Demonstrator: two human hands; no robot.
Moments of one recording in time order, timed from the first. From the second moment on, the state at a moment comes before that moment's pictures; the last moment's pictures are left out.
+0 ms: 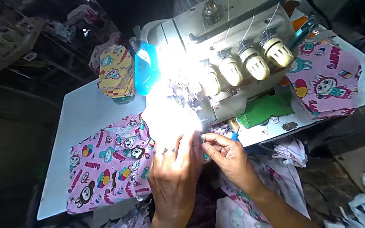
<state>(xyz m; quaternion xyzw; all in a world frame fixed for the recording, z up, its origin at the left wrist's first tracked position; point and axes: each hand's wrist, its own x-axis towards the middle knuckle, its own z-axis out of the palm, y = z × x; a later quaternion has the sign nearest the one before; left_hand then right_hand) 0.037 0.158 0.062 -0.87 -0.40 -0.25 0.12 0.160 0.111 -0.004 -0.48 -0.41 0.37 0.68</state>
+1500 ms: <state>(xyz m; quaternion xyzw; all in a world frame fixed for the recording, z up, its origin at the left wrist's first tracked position) 0.002 0.155 0.013 -0.88 -0.24 -0.41 0.03 0.152 0.076 -0.003 -0.50 -0.35 0.41 0.68</state>
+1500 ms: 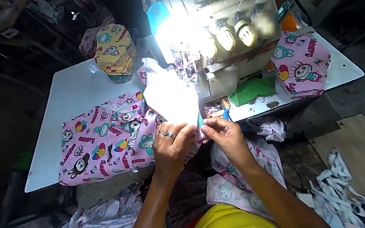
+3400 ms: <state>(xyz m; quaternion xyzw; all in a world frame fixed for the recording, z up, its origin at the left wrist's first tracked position) 0.006 0.200 0.064 -0.84 -0.50 -0.21 -0.03 0.153 0.091 -0.013 -0.64 -0.62 0.06 0.45</state>
